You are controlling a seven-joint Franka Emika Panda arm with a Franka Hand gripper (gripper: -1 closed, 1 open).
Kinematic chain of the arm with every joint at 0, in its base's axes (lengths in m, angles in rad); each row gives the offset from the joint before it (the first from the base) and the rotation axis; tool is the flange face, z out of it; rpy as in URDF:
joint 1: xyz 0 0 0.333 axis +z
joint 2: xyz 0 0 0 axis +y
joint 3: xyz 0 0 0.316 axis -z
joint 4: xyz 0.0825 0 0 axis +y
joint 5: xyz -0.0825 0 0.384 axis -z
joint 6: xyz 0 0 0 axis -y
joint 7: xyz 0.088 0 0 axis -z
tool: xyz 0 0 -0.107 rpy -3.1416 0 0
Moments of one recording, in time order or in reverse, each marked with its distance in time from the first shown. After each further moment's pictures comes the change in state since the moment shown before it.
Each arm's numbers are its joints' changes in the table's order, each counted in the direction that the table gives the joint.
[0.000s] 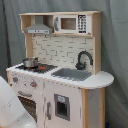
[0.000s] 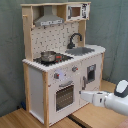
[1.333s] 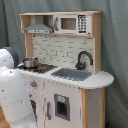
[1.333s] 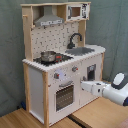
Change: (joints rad) arm 0.007 0.236 0.062 0.218 0.215 -0.166 0.047
